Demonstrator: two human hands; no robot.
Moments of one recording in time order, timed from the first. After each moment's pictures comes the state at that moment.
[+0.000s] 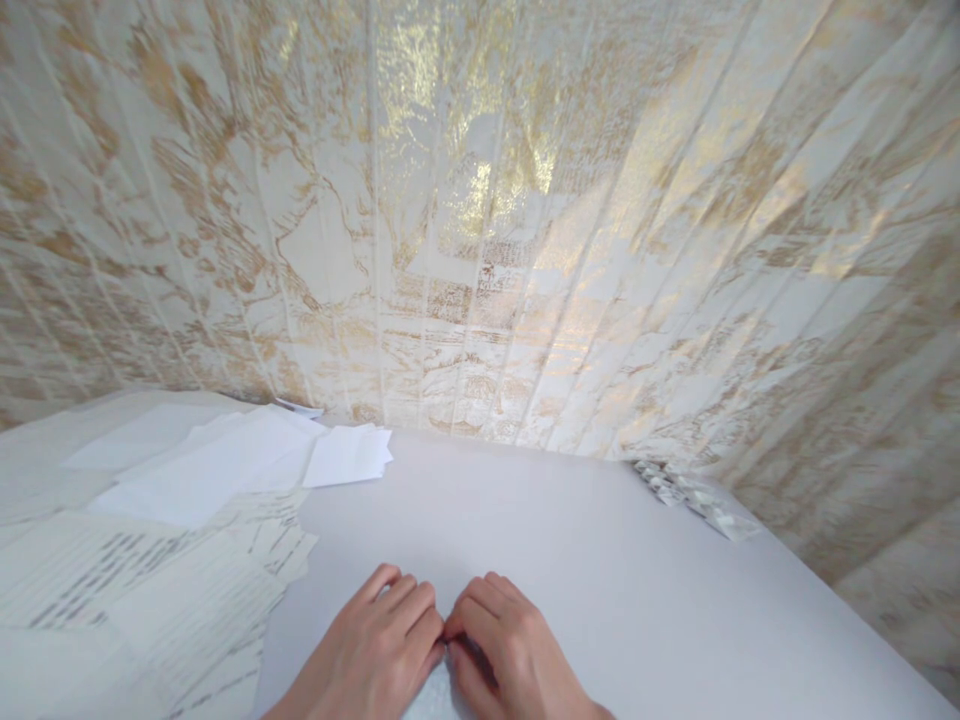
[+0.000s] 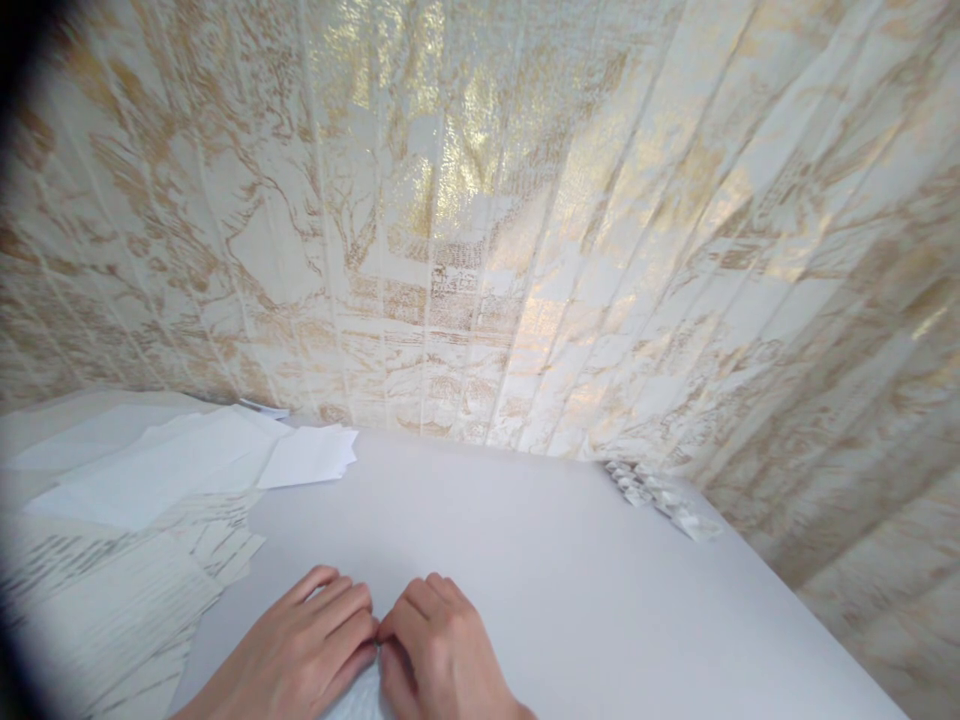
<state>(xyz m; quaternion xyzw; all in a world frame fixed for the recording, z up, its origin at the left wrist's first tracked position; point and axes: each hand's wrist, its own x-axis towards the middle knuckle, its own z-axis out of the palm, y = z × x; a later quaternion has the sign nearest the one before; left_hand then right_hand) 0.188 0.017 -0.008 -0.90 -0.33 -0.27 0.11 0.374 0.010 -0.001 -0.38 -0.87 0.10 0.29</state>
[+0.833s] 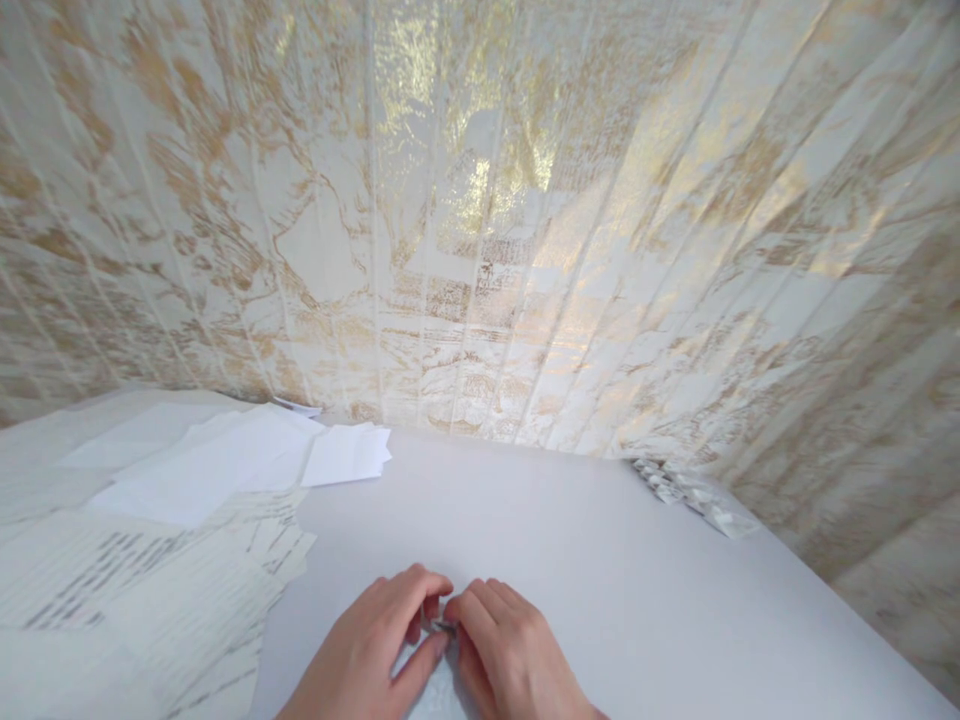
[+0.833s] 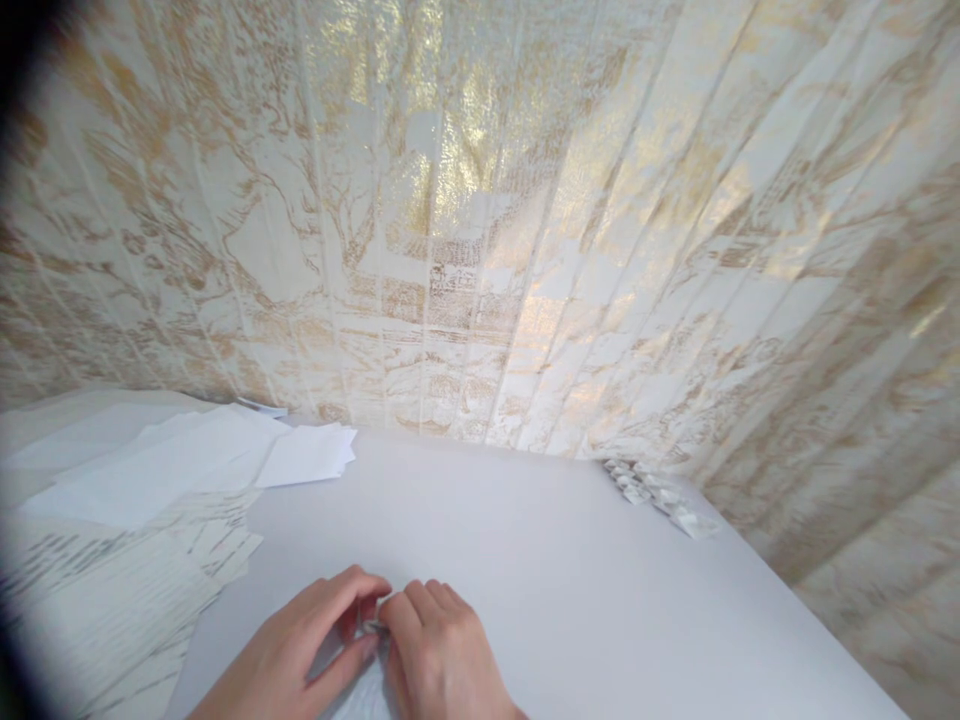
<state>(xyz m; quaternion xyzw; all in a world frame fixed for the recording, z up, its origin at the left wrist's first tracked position) 0.188 0.007 -0.001 -0.81 -0.45 -0.30 -0.23 0.374 0.006 0.002 -0.39 -0.88 0.05 0.26</state>
